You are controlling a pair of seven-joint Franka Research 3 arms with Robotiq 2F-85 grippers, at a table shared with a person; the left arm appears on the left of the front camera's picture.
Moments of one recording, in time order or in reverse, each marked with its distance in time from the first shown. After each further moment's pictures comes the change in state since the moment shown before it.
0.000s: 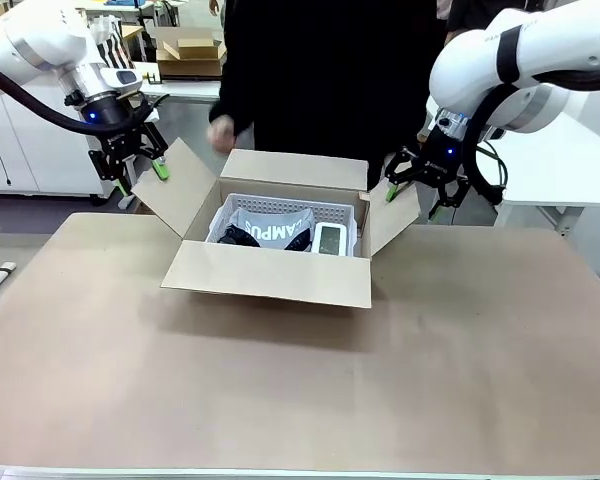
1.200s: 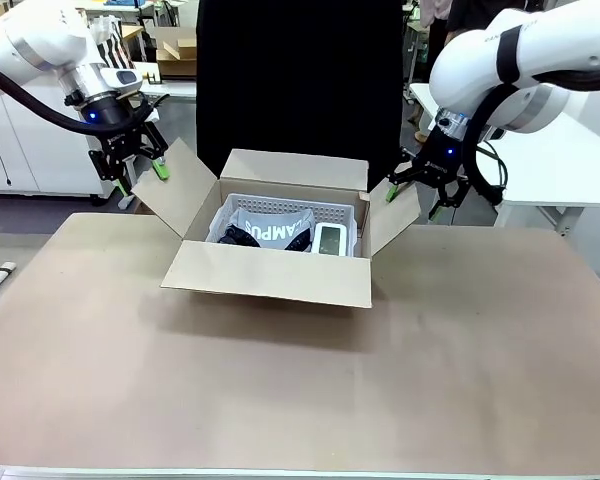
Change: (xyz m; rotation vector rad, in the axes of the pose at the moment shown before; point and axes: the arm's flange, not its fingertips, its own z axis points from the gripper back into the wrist) left arm 0.000 0.000 0.000 0.000 0.000 0.000; right arm 0.000 0.000 0.000 0.000 0.000 0.000
